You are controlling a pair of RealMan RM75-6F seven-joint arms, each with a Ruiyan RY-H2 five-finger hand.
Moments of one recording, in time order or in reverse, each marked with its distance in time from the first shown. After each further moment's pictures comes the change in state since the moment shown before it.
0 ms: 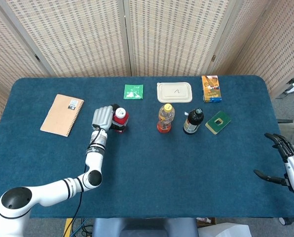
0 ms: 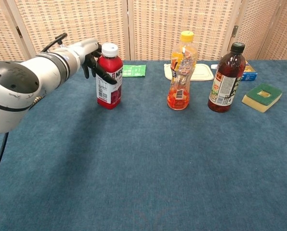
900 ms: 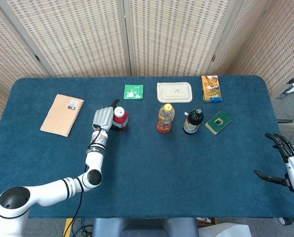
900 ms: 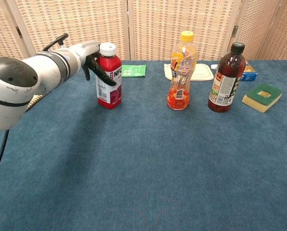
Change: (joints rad) left arm 0.002 0.017 -0.019 -0.031 -0.048 -0.021 0.053; right arm -0.001 0.003 -0.001 -0.002 -0.002 -0.001 0.002
